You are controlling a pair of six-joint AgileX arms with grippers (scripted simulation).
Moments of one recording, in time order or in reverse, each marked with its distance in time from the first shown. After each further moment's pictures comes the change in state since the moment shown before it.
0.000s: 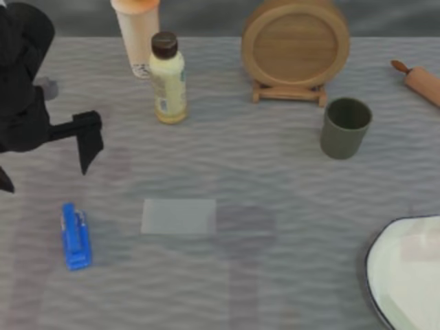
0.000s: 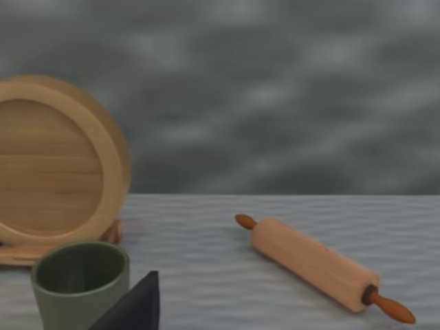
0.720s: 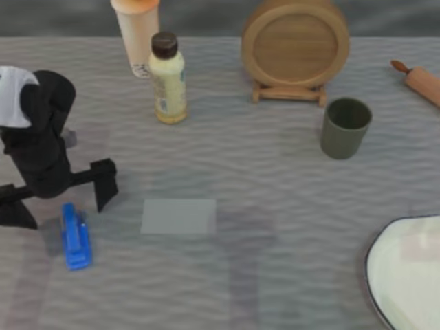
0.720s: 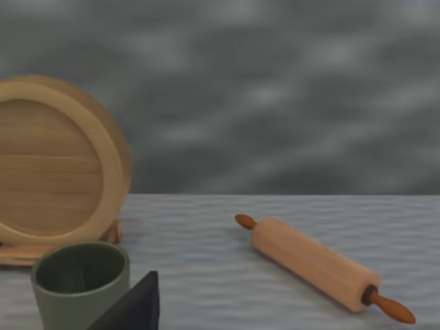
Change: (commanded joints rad) left arm -0.003 0.168 -0.197 0.364 0.001 0.003; right arm 0.000 0.000 0.000 0.000 0.000 0.000
